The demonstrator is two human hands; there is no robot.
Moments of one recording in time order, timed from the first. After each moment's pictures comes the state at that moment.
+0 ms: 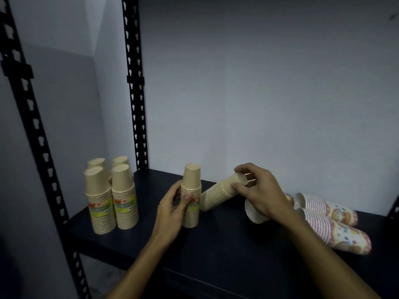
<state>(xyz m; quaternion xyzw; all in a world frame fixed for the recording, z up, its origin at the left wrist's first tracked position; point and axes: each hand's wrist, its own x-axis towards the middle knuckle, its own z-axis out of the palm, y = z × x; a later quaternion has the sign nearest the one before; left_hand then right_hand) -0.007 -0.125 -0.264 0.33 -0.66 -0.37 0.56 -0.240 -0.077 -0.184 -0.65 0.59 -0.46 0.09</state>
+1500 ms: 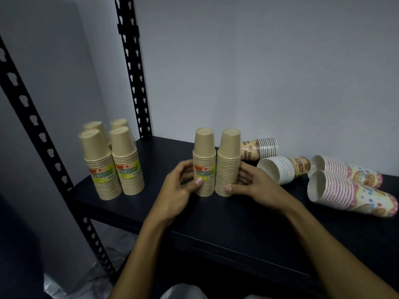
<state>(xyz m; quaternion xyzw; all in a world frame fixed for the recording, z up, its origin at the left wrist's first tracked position) 0.008 -0.118 -0.283 0.37 -0.66 -0.47 0.47 -0.231 -0.086 -0.267 -0.64 0.50 -0.41 0.42</state>
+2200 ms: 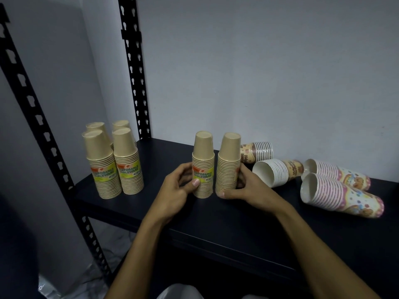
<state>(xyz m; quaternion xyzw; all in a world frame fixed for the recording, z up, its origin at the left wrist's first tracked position) 0.009 -0.112 -0.279 0.37 -0.66 -0.48 0.46 -0.226 -0.082 -0.268 -0.64 0.53 -0.39 0.41</state>
